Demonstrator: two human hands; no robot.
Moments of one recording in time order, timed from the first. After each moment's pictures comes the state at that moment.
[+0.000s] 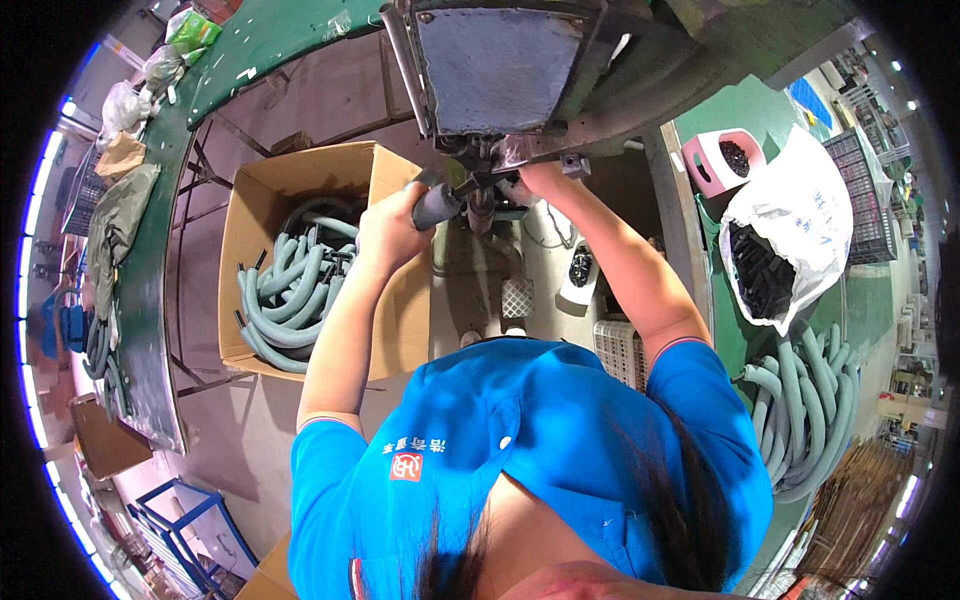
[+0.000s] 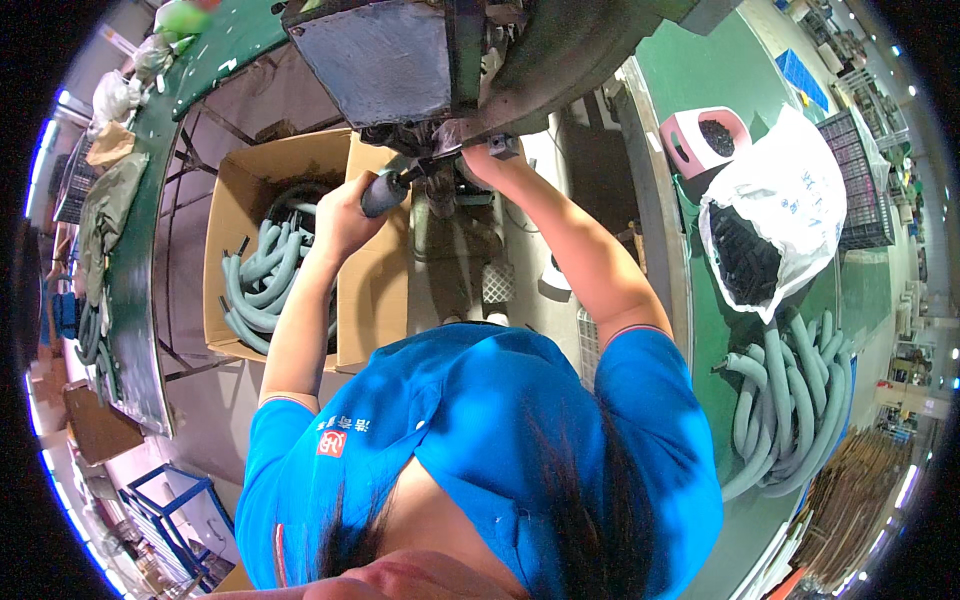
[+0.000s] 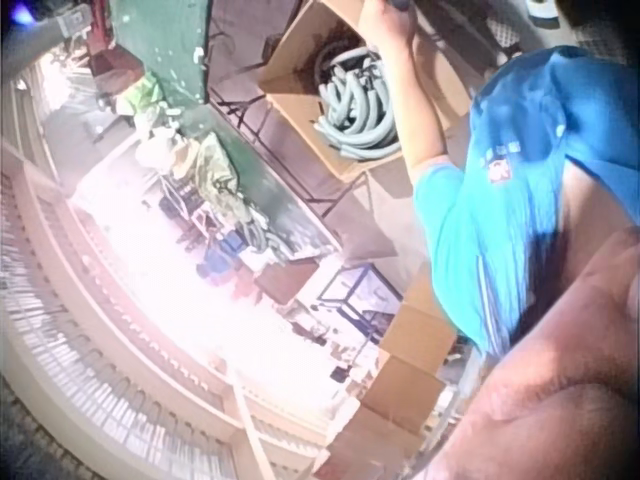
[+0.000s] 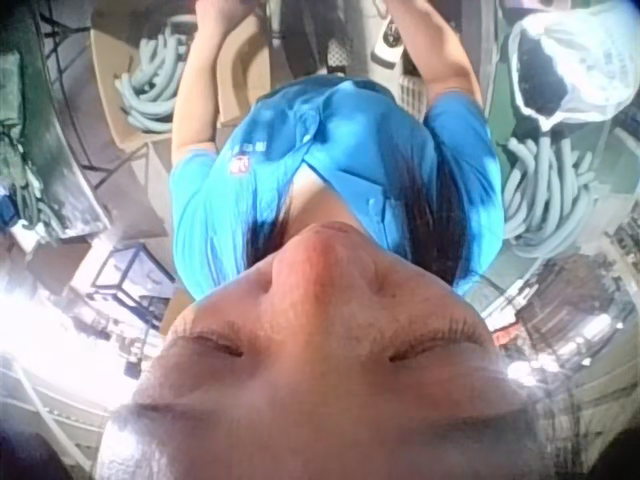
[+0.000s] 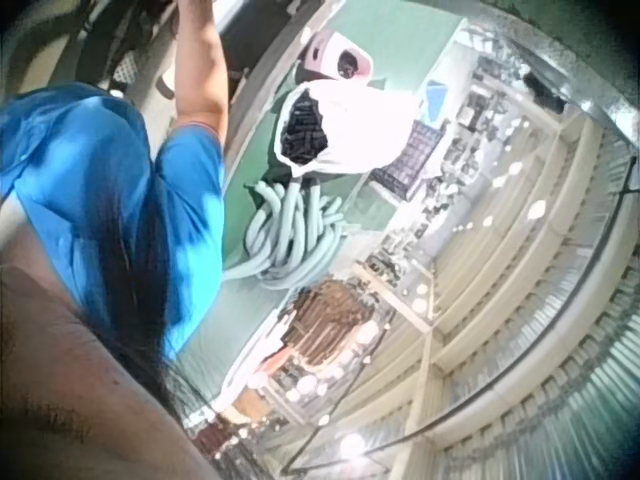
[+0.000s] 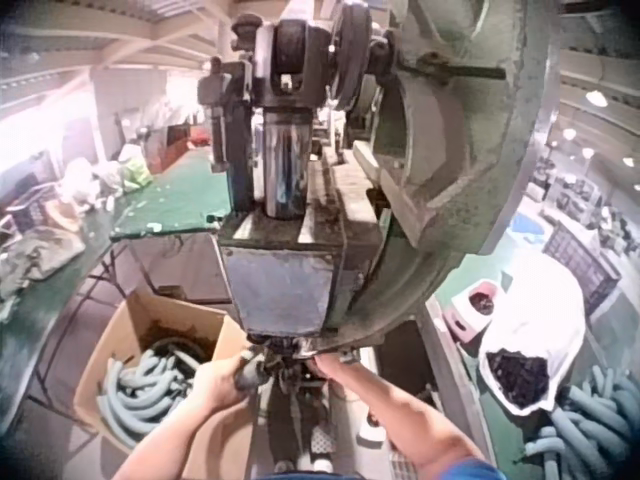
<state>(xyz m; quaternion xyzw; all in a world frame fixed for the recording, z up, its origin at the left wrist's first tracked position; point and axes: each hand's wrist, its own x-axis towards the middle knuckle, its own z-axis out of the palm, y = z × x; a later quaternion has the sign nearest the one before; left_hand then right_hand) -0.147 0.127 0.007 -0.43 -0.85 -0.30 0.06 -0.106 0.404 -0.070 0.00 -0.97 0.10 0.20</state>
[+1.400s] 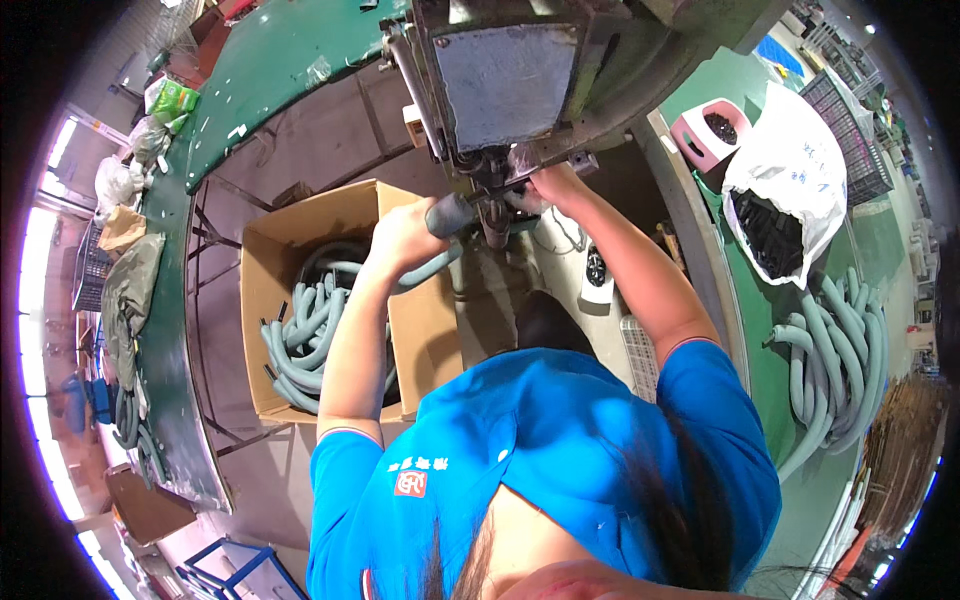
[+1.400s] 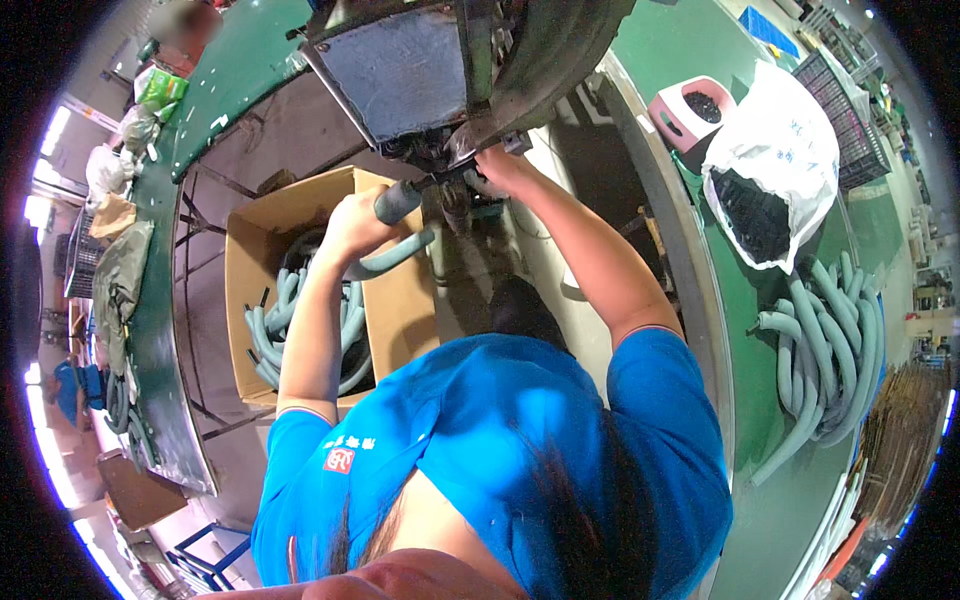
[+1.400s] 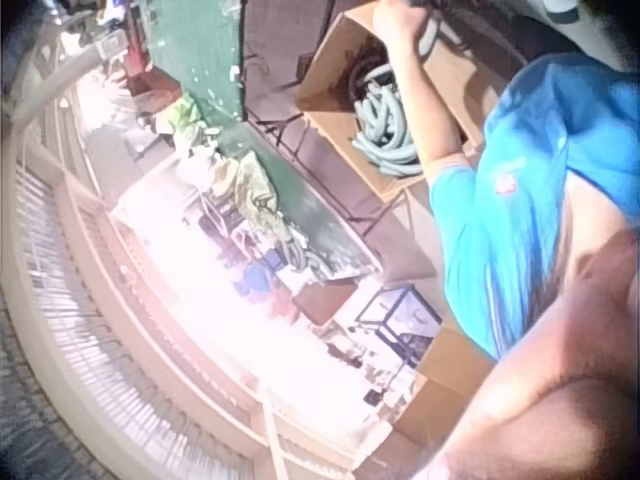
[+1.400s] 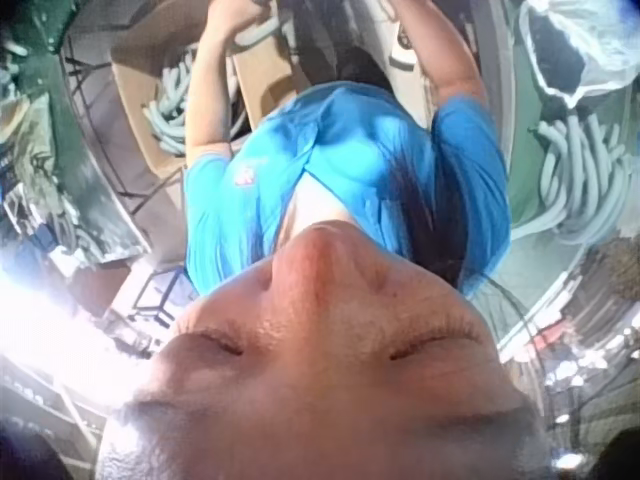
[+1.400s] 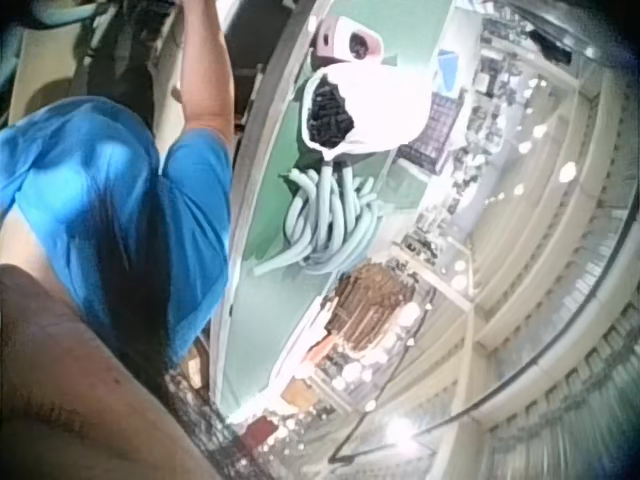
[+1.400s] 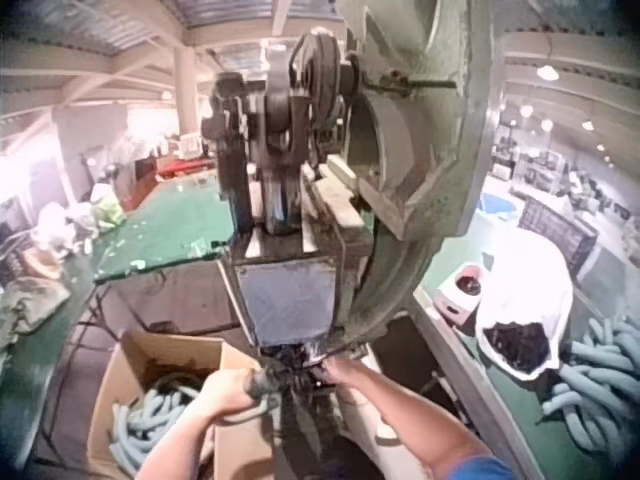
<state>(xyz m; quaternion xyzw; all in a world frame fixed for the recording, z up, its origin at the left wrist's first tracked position) -0.180 0.133 0.037 -0.45 -0.87 -0.13 -0.15 -0.081 0.395 -0.066 -0.20 -0.85 0.48 0.01</state>
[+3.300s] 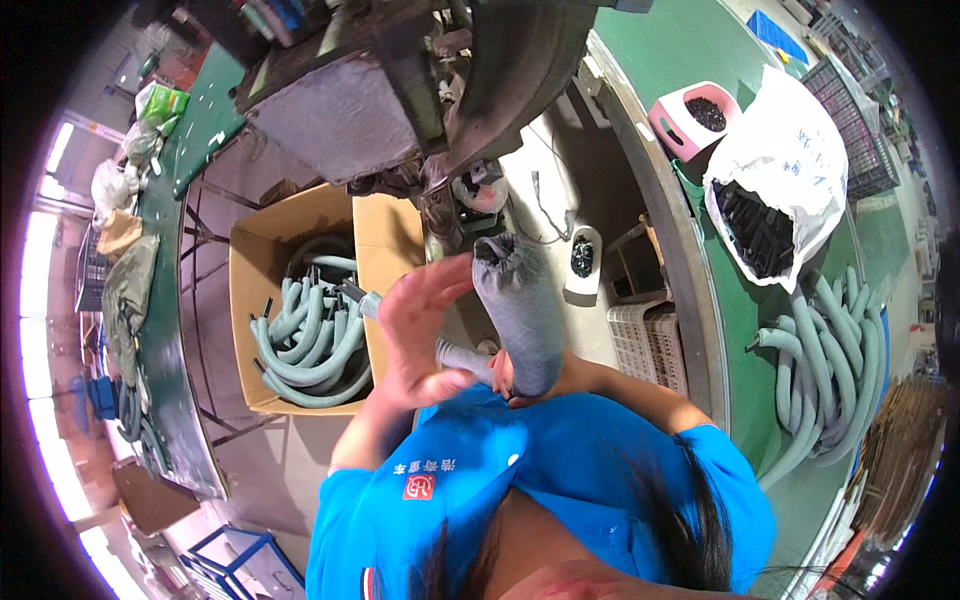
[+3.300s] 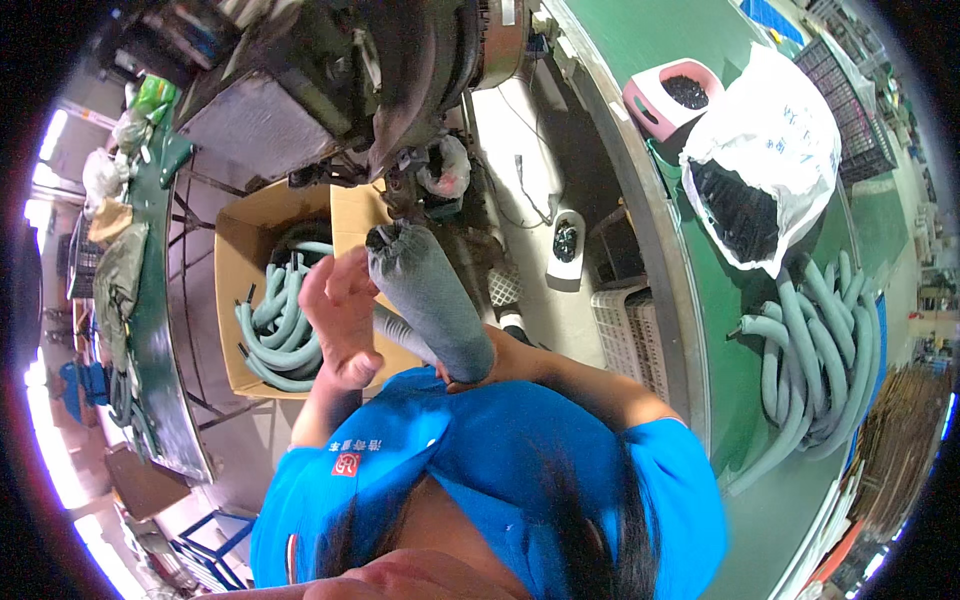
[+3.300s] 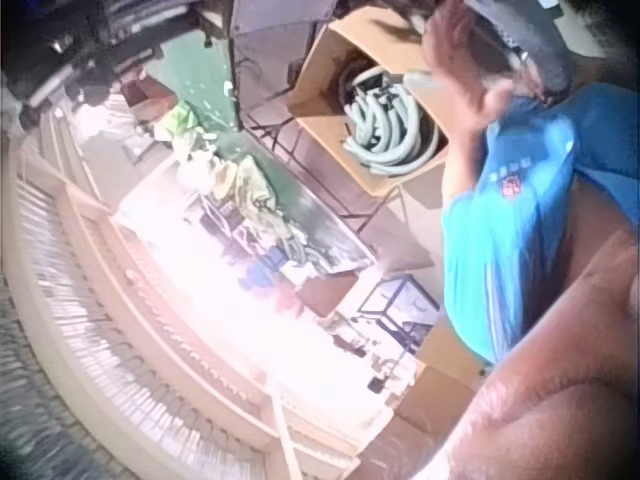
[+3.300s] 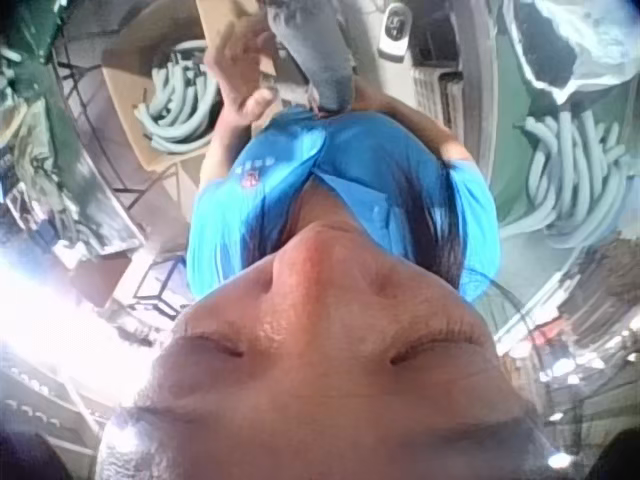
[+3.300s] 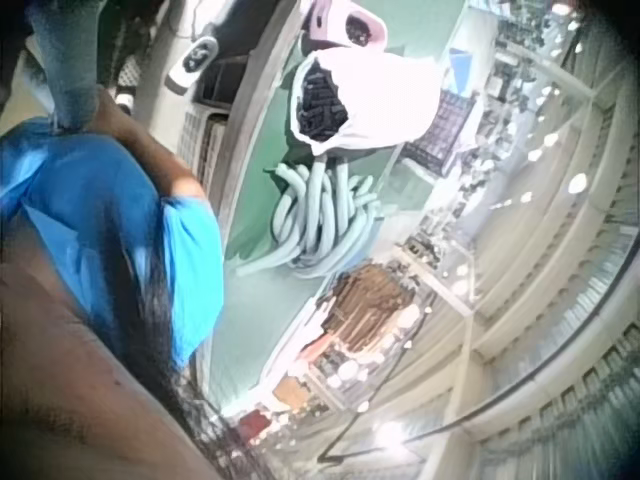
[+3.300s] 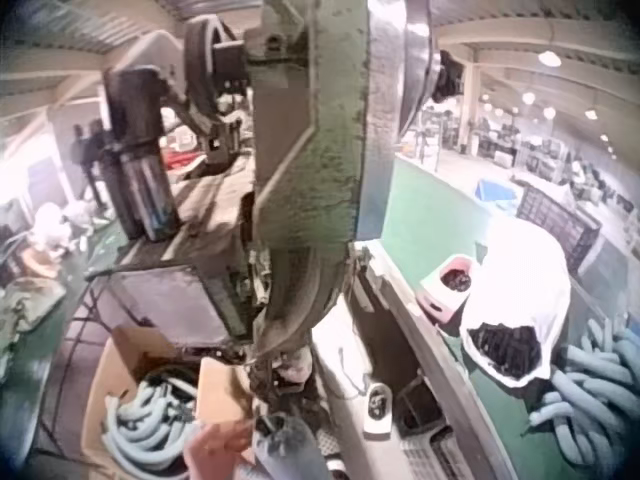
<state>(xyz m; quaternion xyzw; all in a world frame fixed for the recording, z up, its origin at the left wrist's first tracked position) -0.011 0.148 0.079 -0.53 -0.41 -0.72 -0.18 0.145 0.273 -0.003 0.07 -0.55 0.83 -0.06</state>
